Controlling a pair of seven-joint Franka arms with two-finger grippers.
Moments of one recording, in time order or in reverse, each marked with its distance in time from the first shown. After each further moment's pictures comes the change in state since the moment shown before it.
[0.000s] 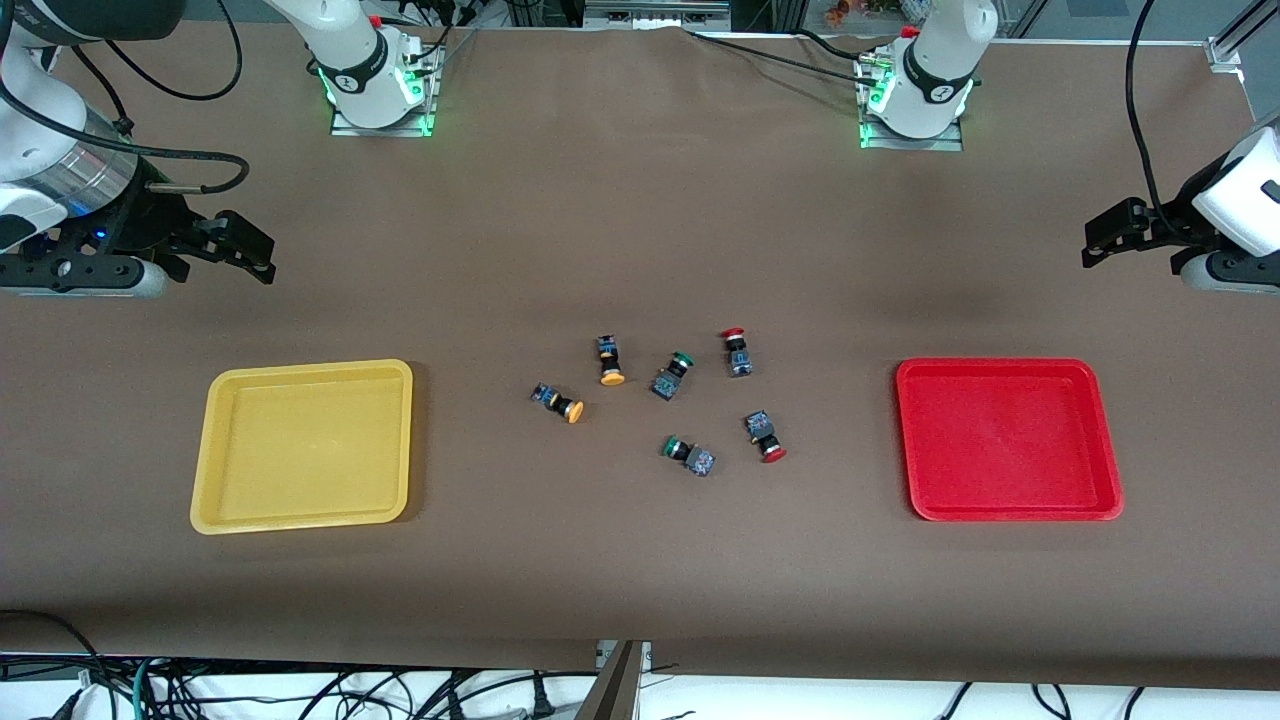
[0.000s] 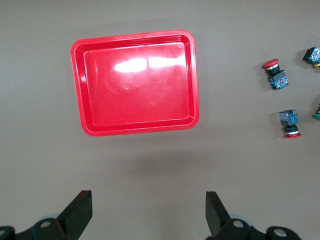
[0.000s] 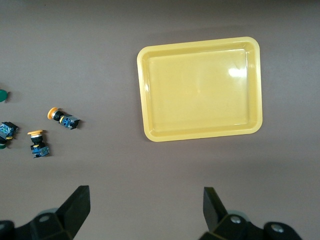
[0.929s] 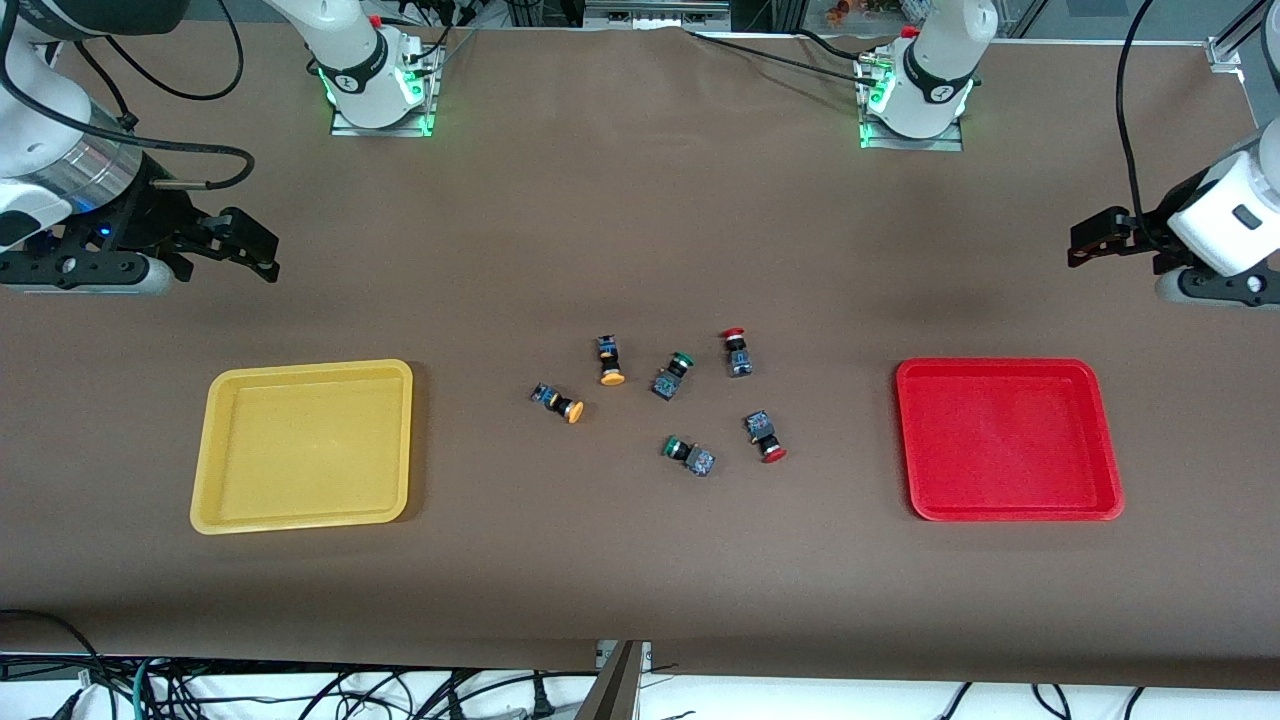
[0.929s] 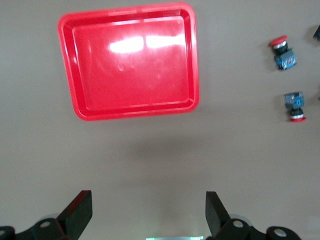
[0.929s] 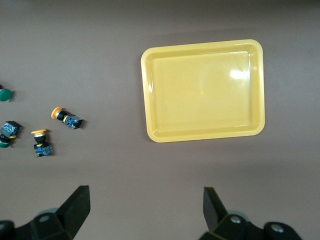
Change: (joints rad) left arm -0.004 0.044 -0.002 -0.001 0.000 -0.067 0.000; right arm 0.001 -0.001 0.017 0.005 0.000 0.001 0.001
